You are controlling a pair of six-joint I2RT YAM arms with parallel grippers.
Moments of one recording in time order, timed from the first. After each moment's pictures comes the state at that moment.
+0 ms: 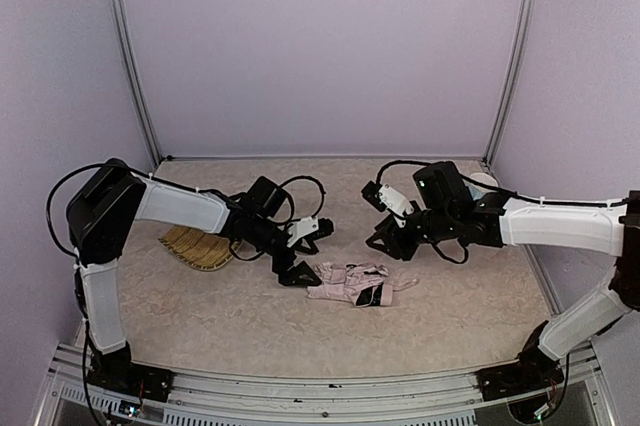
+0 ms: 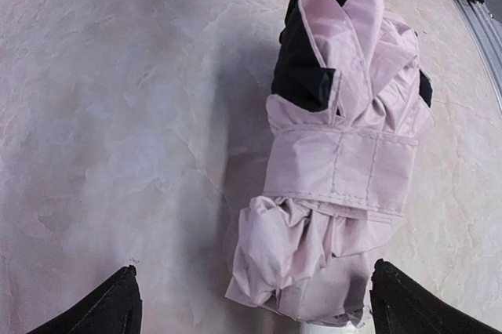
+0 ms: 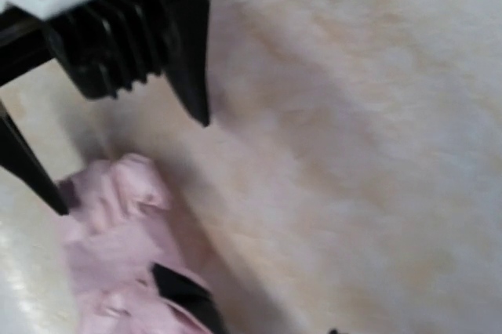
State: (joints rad) left arm -0.71 2.00 1.22 -0.17 0.61 0.56; right arm 0.76 1.41 0.92 -0.18 -0.15 -0.18
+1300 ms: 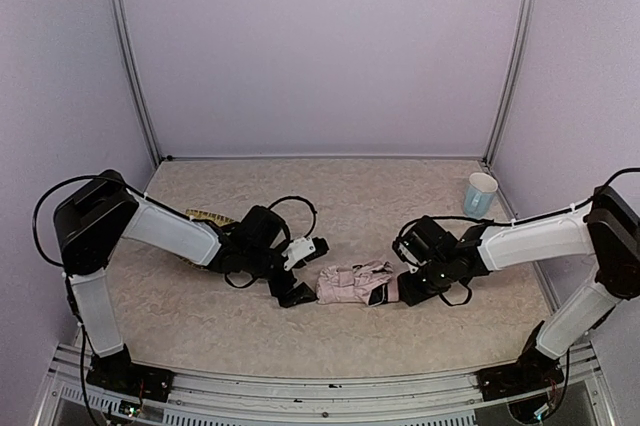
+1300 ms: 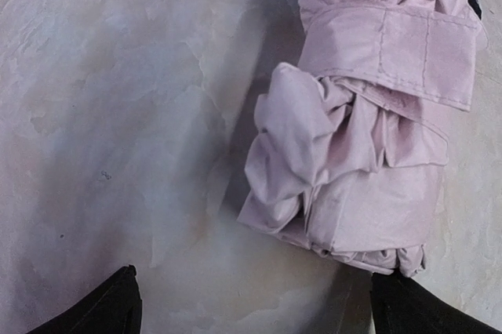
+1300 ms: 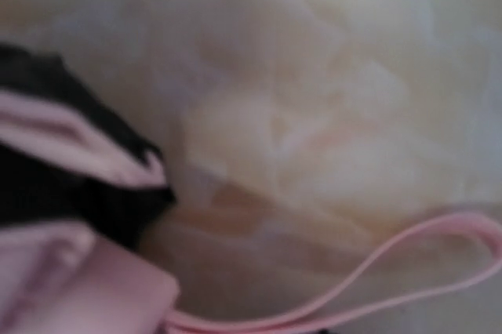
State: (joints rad) left arm -0.81 1.89 0.93 0.10 0.30 0.34; right arm 0.81 1.54 0.74 -0.36 0.09 0.41
